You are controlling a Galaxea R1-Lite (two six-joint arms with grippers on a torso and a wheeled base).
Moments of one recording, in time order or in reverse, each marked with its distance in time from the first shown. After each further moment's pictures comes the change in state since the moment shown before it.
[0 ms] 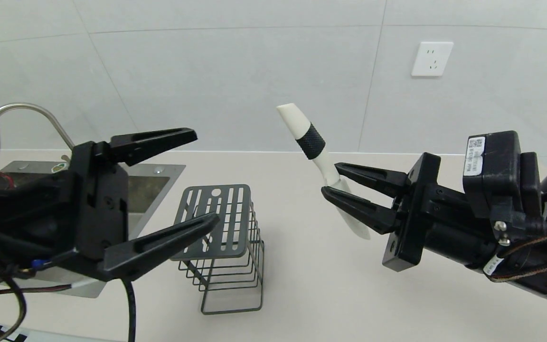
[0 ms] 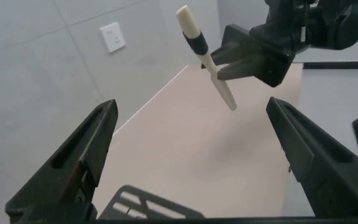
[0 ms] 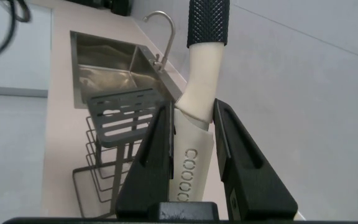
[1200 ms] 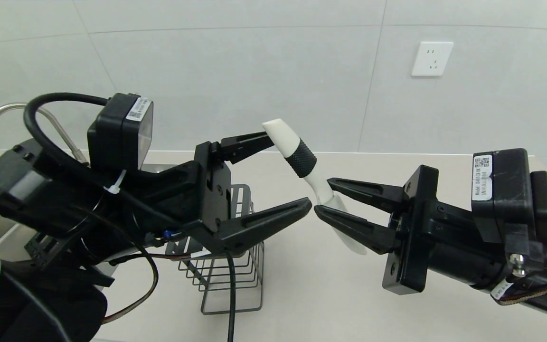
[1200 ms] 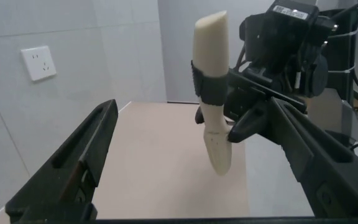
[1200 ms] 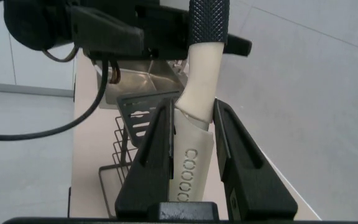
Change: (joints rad) left arm -0.180 0.373 -0.111 -0.450 0.000 -0.283; right arm 0.049 -0.011 0.026 0.003 0.001 0.000
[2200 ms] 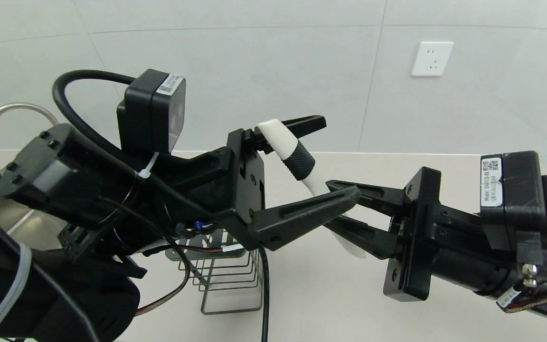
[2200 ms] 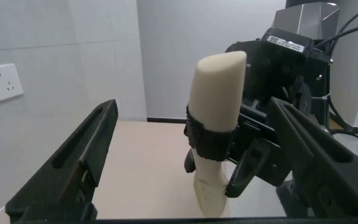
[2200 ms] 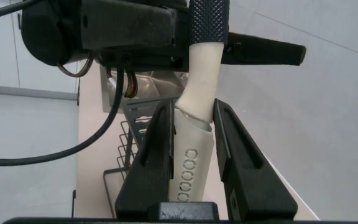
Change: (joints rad) left arm -0.108 0.049 -0.114 -0.001 0.028 -0.068; right arm 0.021 -0.010 0.004 0.000 -0.010 0.000
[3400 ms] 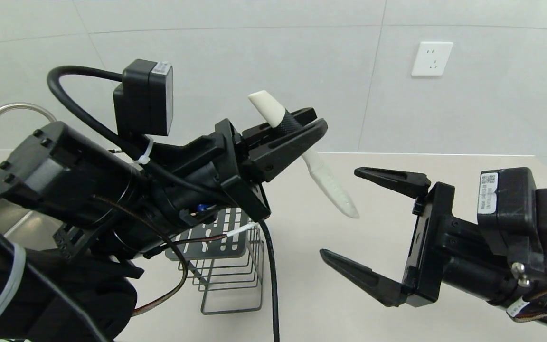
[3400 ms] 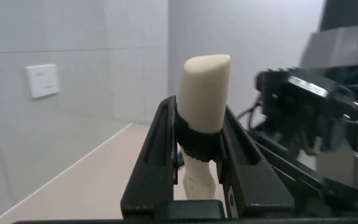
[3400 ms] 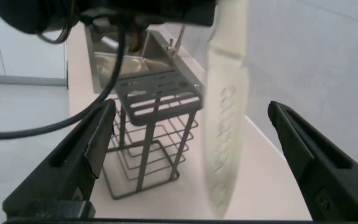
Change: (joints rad) left arm 0.001 -0.012 0.001 0.001 0.224 -0.006; right arm -0.045 -0.036 0.095 0.004 -0.083 0.034
